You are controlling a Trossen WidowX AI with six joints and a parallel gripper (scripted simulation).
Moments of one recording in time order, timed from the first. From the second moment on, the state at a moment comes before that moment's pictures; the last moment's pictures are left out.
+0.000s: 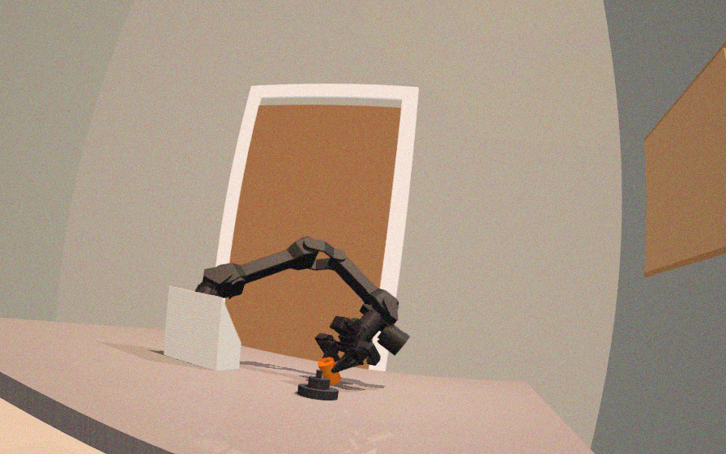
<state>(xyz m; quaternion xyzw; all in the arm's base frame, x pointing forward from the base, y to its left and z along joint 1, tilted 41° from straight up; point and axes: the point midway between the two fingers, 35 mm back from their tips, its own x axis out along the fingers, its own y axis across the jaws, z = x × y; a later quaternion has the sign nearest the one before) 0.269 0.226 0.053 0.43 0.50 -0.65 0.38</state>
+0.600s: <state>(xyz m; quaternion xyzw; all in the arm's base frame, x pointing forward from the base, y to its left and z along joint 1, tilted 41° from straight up) 0.272 0.235 0.058 0.39 0.47 -0.67 0.41</state>
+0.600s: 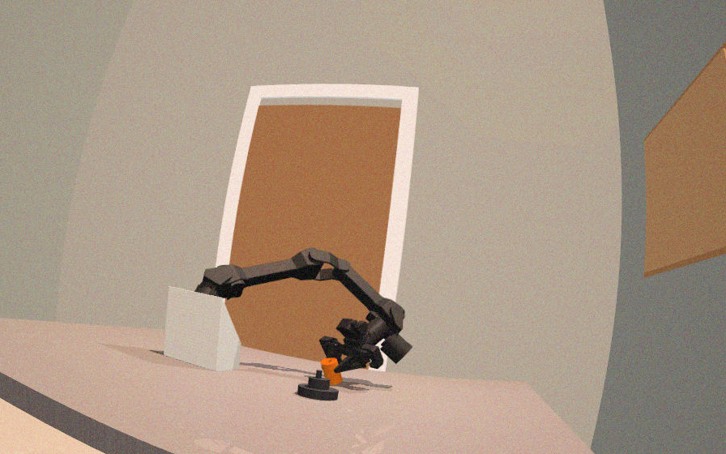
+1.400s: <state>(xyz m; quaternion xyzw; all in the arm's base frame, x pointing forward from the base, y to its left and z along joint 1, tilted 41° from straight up) 0.274 0.238 0.061 0.40 0.47 -0.67 0.41</state>
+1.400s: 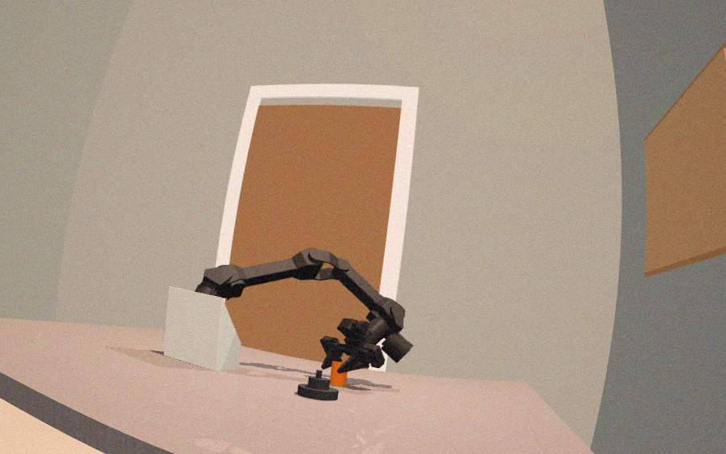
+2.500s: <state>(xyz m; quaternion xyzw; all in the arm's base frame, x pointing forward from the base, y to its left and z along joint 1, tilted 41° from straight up) 0.283 0.189 0.120 0.45 0.47 -0.63 0.42</state>
